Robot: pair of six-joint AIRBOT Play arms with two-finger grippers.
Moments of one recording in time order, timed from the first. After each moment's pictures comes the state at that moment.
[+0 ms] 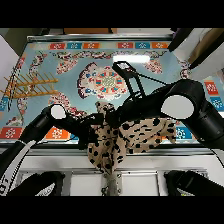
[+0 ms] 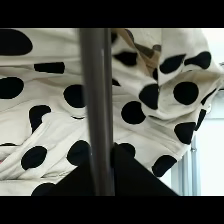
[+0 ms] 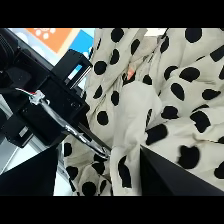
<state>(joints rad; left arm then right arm) -0.40 -1.13 0.82 0.91 -1.35 -0.29 0.75 -1.13 1.47 -1.27 1.29 1.80</state>
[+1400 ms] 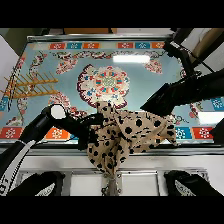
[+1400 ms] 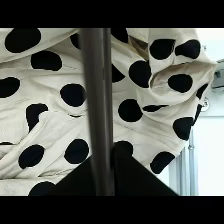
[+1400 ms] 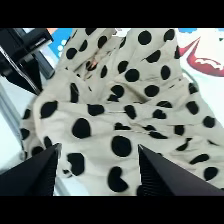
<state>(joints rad) -0.40 -1.13 0.82 0.91 -1.36 -0.29 0.17 -1.04 1.48 -0.91 1.59 1.09</state>
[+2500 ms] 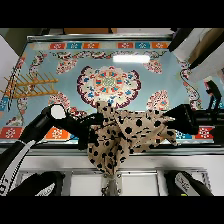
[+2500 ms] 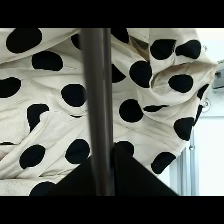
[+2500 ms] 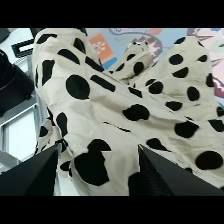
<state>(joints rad) -0.40 -1.13 0.82 0.91 -1.36 -0.29 -0.50 -1.04 0.81 -0.38 1.83 0.12</state>
